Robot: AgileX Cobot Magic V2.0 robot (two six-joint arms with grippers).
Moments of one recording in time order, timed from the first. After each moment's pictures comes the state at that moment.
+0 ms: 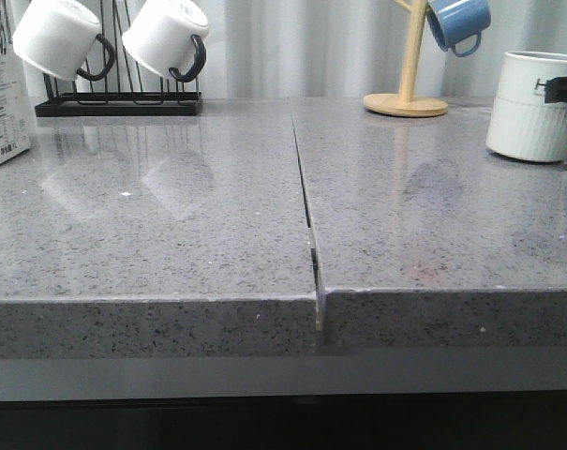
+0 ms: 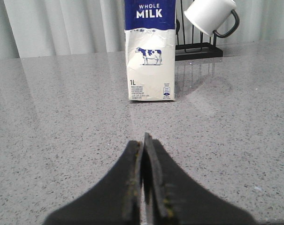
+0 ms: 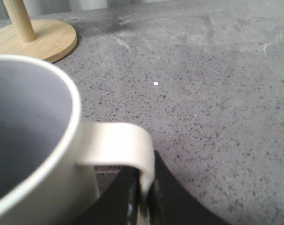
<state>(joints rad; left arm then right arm) -0.02 -0.01 0.00 0.03 0.12 -0.01 -0.11 1.74 -0.86 -0.03 -0.51 0.13</state>
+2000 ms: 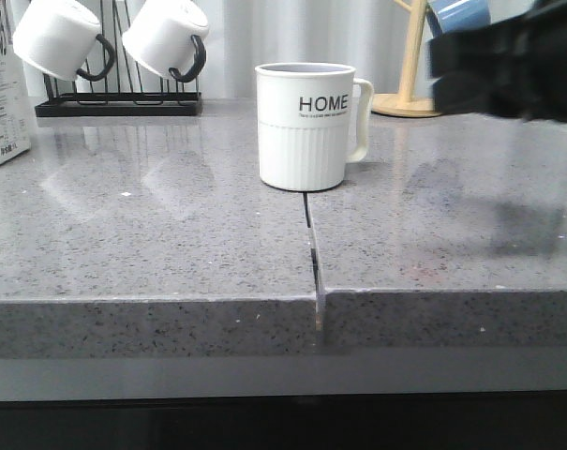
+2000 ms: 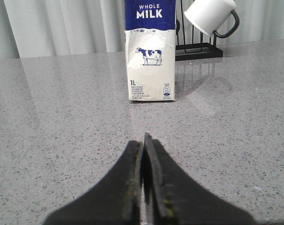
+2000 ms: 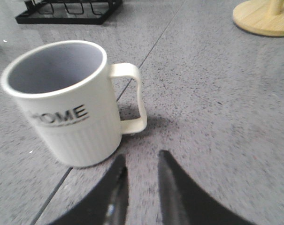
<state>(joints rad) -0.02 -0.01 0.00 0.03 0.12 -0.01 0.40 1.21 -0.51 -0.07 -0.36 0.21</state>
